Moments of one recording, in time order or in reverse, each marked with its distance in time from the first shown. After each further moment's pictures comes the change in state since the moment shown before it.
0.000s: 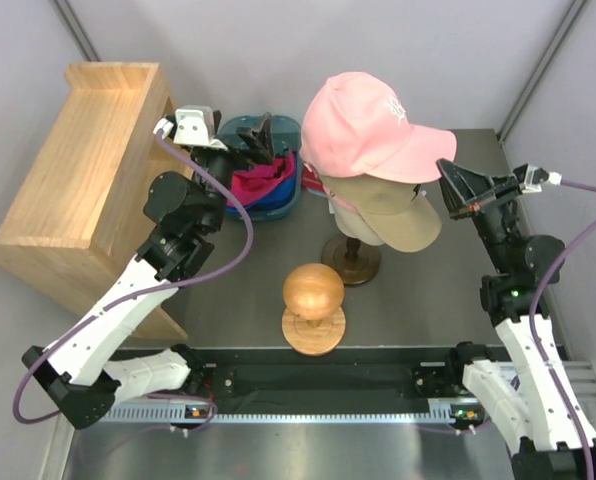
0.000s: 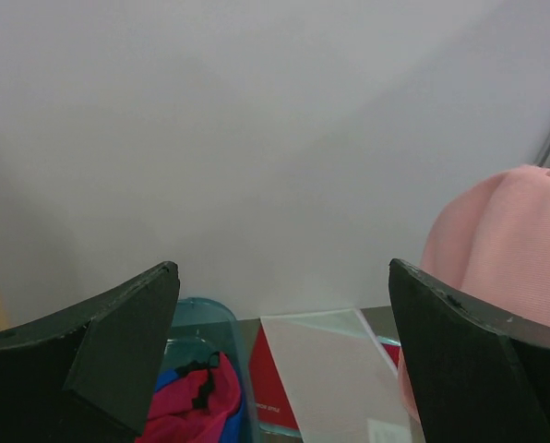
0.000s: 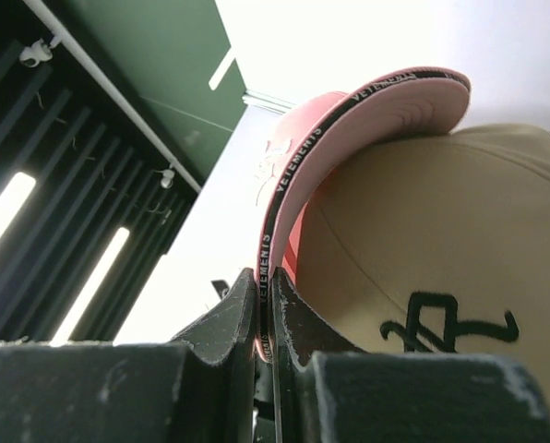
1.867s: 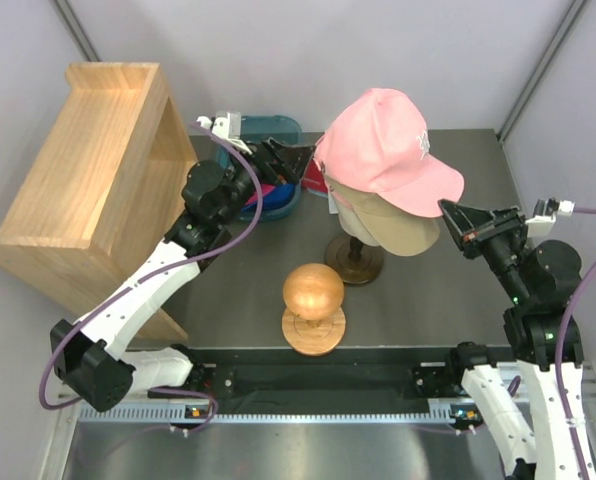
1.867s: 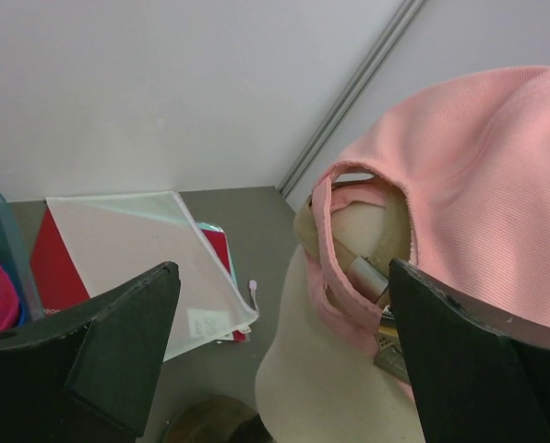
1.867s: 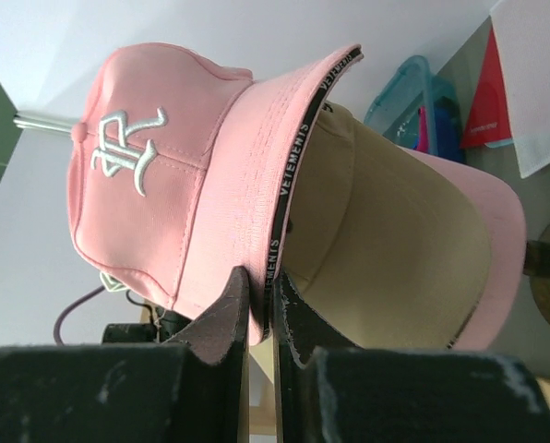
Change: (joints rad) left arm 0.133 0.134 -0.122 0.006 0.493 -0.577; right arm -0.016 -0.188 0.178 -0.898 0.101 -0.392
